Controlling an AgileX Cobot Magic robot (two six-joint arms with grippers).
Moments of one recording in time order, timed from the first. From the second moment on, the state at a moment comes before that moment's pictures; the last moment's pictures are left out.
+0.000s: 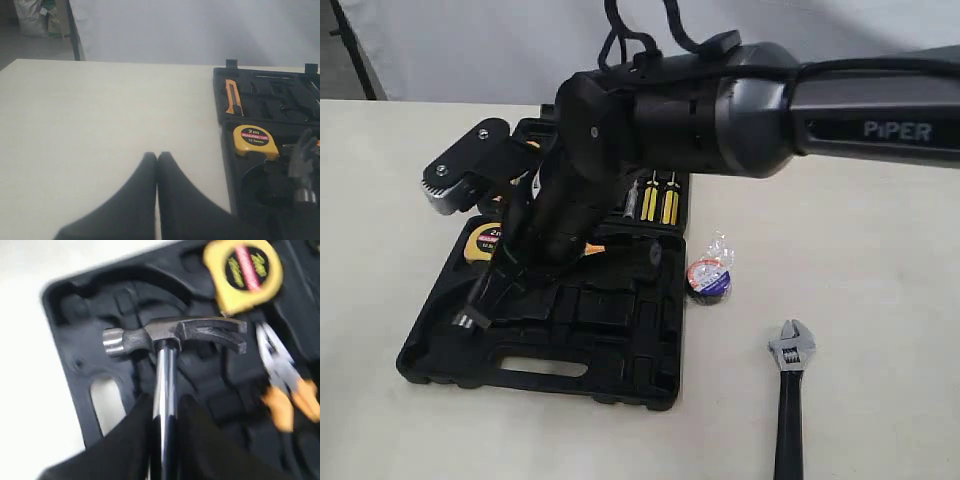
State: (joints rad) left arm -0.40 1.30 -0.96 0.82 0.66 -0.60; right arm 0.76 1.94 -1.44 0.19 0.67 -0.38
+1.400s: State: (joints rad) left arm -0.40 1.30 -0.96 0.82 0.66 -0.60; right arm 0.80 2.15 -1.74 0.29 0.82 -0.25
